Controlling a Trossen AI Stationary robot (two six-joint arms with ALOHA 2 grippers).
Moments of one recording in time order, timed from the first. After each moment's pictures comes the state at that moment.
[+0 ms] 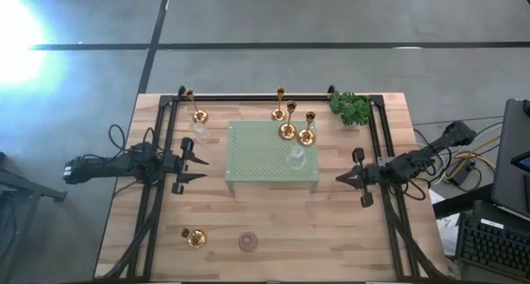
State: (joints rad) left arm 0.04 0.02 0.01 0.04 0.19 0.15; right arm 0.52 0.21 0.01 0.15 0.44 0.01
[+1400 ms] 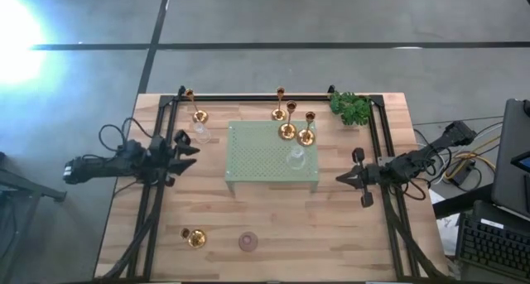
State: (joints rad) left arm 0.04 0.03 0.01 0.39 0.05 -0.28; right arm 0.52 0.21 0.01 0.15 0.44 0.01
